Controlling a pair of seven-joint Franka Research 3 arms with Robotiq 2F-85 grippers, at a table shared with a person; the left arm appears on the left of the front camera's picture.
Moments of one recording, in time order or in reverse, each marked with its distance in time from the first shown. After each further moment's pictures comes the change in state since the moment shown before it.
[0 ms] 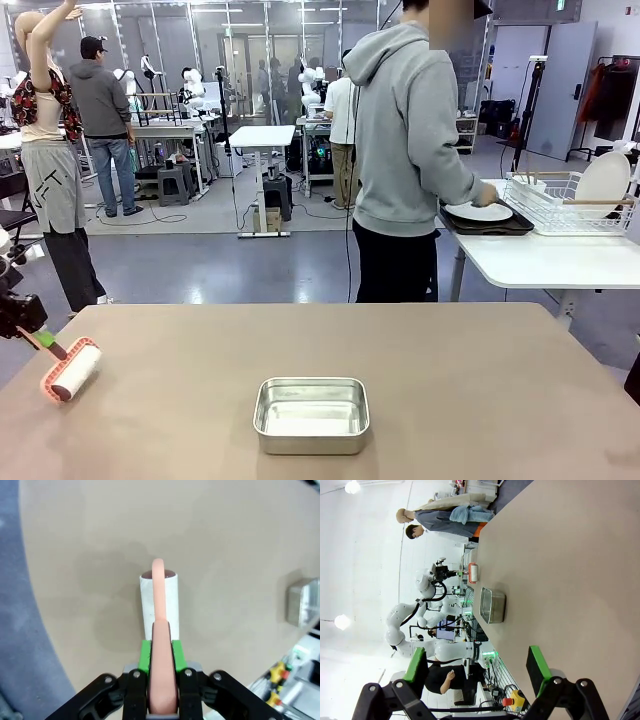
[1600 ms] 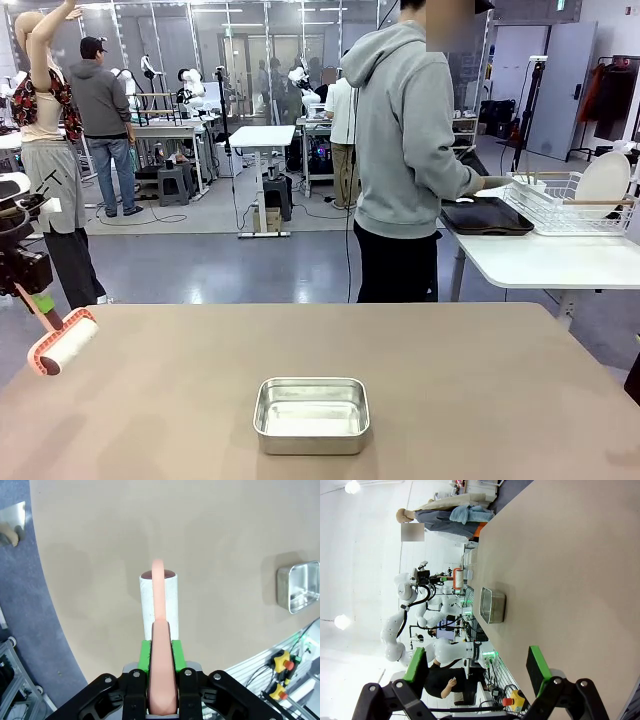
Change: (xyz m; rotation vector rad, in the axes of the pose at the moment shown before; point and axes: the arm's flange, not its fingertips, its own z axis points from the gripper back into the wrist) left arm -0.001 -0.120 0.068 0.178 0.056 -0.034; right arm 0.000 0.000 0.000 0.000 0.000 0.000
